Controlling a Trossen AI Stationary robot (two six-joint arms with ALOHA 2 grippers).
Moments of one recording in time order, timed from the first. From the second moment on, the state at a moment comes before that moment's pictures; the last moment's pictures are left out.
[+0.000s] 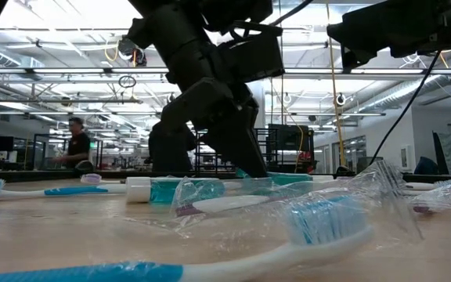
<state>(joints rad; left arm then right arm) -0.21 2.06 1.37 -0.34 -0.10 0.16 0.35 1.11 0.30 0.75 0.11 -0.07</state>
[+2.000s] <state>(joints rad) -0.26 1.45 0.37 1.02 -0.40 0.05 0.09 1.33 0.91 -0.07 0.02 -0.19</state>
